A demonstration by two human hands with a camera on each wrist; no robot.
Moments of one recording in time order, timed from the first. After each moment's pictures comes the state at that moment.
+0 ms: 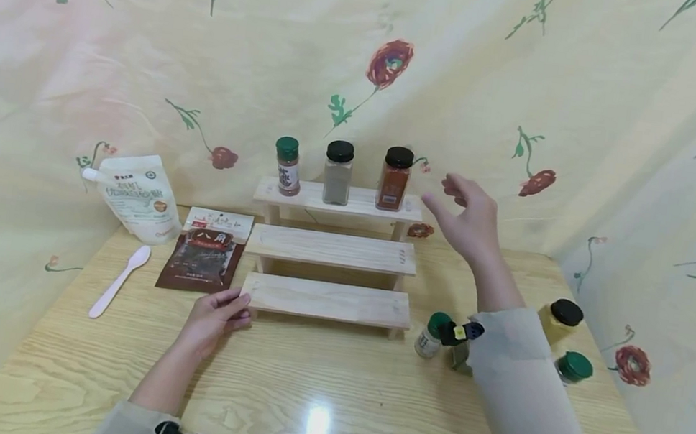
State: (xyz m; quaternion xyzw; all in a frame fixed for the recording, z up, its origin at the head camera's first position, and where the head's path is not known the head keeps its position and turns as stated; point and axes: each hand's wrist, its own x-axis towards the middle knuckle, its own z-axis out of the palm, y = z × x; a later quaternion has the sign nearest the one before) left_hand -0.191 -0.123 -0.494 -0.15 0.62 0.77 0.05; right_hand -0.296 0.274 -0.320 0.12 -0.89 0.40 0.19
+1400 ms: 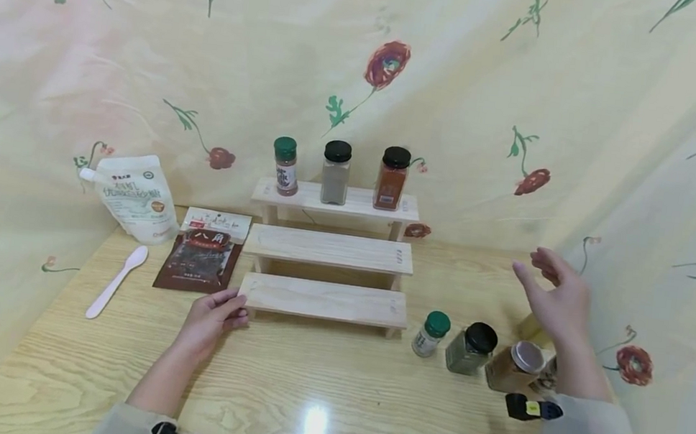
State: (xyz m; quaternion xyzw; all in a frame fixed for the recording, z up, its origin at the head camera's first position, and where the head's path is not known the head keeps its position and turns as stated) left_hand -0.190 -0.122 -0.499 -0.14 0.60 0.78 0.03; right_hand -0.217 0.408 -0.382 0.00 -0.91 0.36 0.20
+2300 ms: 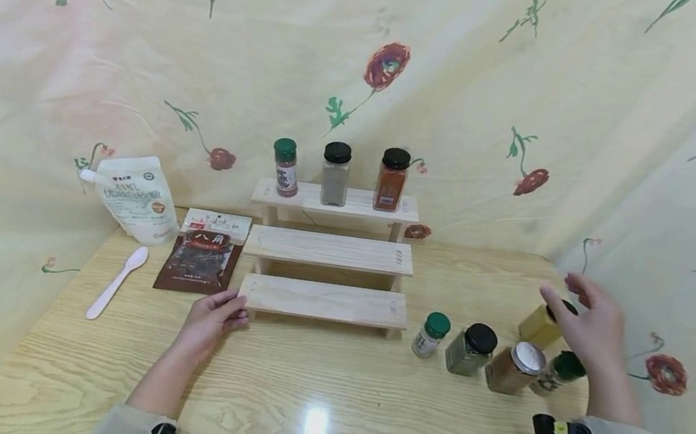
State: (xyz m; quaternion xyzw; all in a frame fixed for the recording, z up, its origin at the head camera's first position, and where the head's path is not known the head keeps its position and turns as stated) left_hand -0.190 -0.123 -0.500 -0.14 0.61 0.78 0.03; right_hand -0.198 0.453 -0.395 -0.05 -0.95 0.28 0.15
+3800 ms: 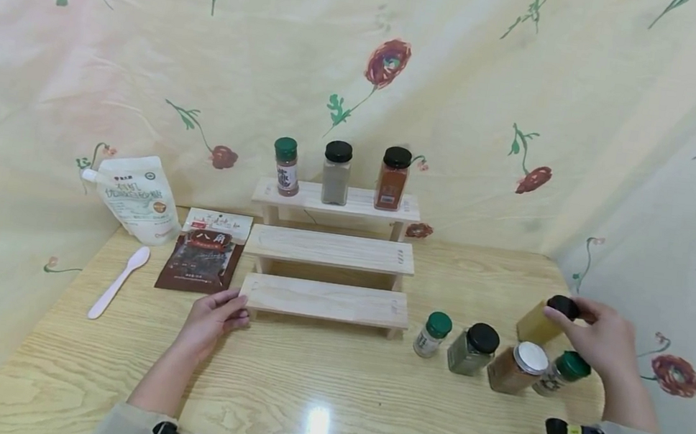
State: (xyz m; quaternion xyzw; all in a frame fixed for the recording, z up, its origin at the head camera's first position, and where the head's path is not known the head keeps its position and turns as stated) left_hand -0.189 -0.123 -0.499 -0.13 0.61 0.78 0.03; right_hand -0.199 0.487 -0.418 -0.05 -0.97 0.23 0.08
